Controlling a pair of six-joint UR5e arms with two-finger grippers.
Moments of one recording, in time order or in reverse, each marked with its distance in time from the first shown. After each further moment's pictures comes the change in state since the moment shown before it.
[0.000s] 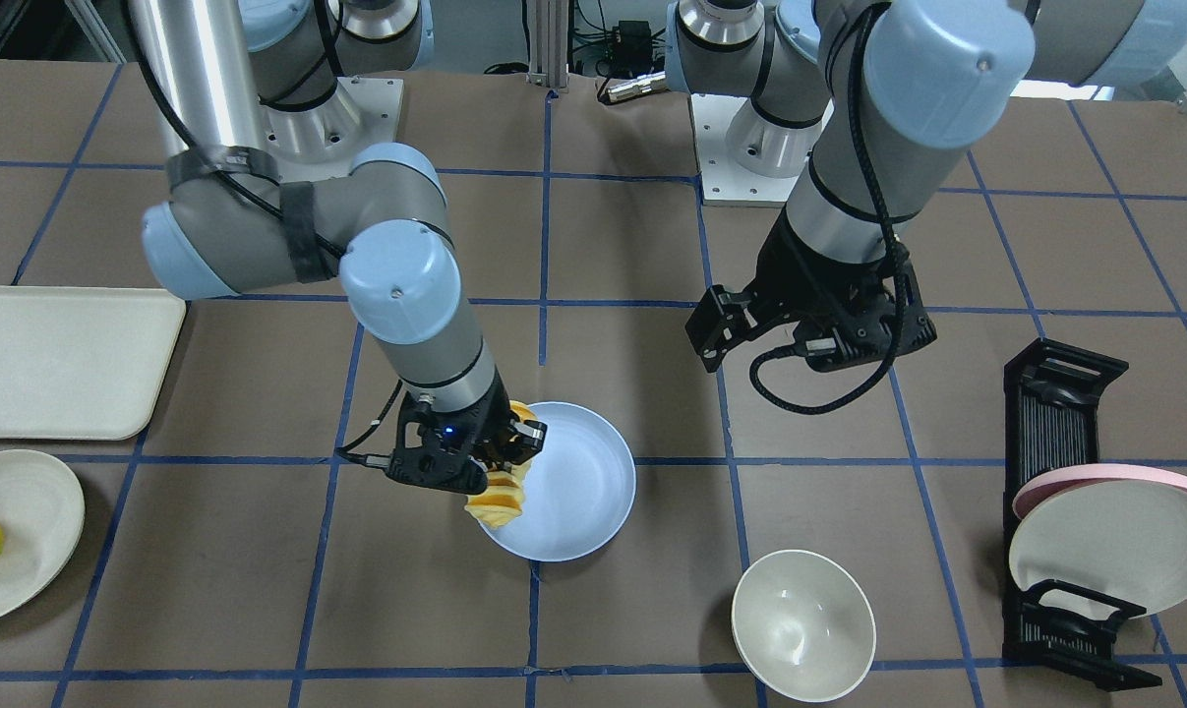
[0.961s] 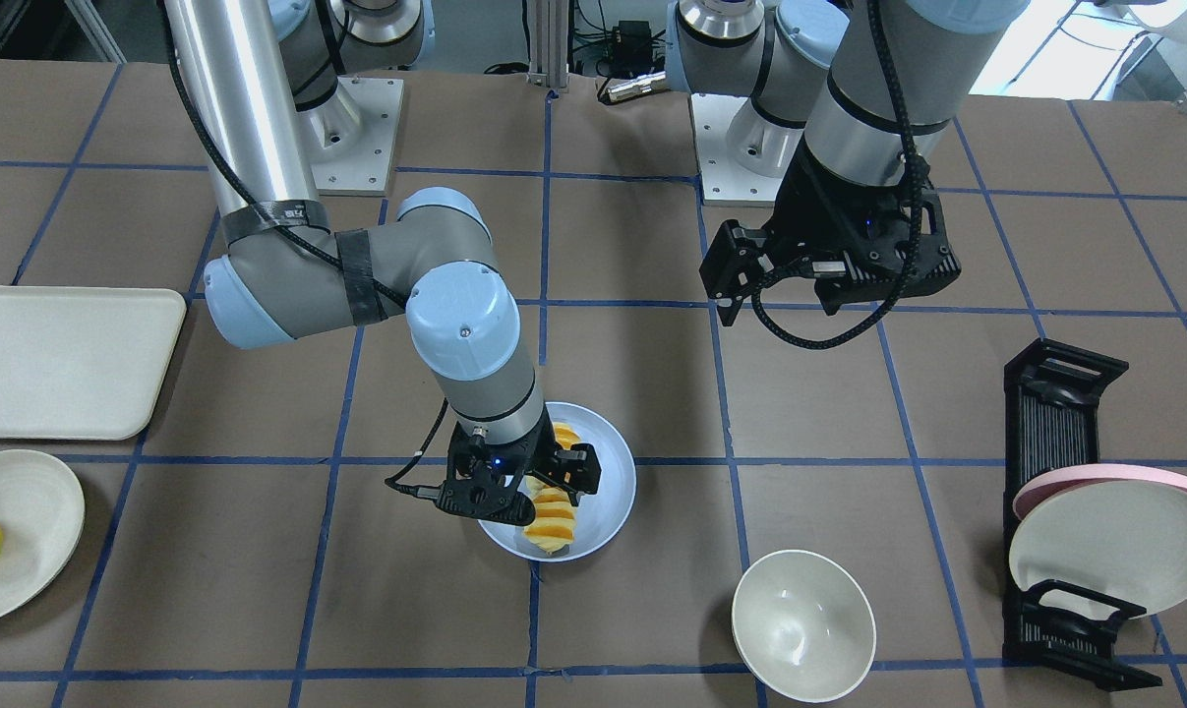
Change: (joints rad) left arm -0.003 0.053 0.007 -0.028 0.040 0.112; right arm 0.012 0.068 -0.103 -0.012 -0.012 0.026
